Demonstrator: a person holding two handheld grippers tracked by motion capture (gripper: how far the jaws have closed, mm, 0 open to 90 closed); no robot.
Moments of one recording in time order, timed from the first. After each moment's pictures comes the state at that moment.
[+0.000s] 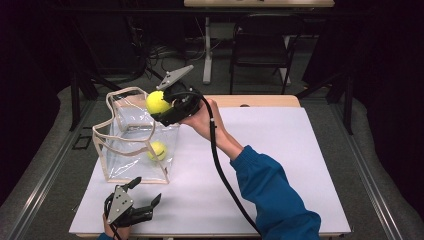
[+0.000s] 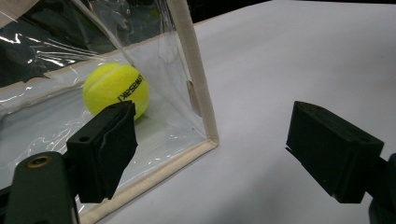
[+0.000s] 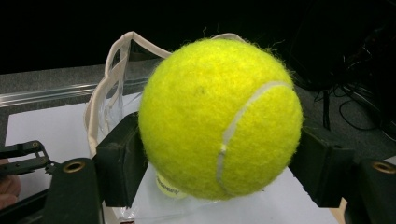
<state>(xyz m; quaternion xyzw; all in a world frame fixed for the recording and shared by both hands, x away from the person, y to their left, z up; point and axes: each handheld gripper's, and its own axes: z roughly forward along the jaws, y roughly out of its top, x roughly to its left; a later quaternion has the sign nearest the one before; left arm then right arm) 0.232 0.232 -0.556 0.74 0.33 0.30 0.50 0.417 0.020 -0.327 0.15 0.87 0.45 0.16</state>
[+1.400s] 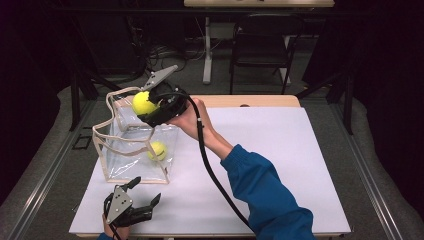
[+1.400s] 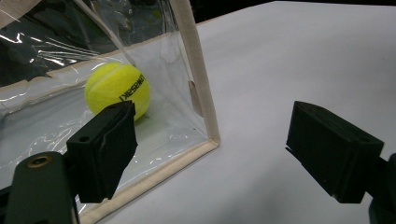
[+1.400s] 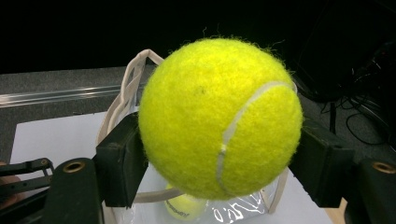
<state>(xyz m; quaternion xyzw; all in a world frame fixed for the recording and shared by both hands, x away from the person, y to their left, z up) 0.232 0.233 -0.556 0.74 0.33 0.30 0.50 0.413 0.048 -0.324 0.13 0.87 0.46 0.15</state>
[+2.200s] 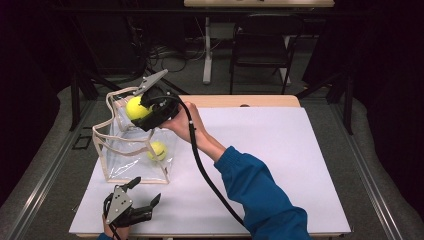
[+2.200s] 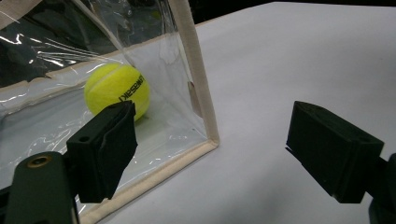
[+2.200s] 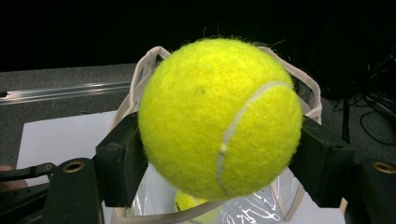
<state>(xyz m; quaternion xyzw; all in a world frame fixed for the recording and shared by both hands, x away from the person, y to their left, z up) 0.232 0.234 -0.556 0.74 0.33 0.30 0.50 0.415 0.068 -0.336 0.12 0.88 0.45 0.14</state>
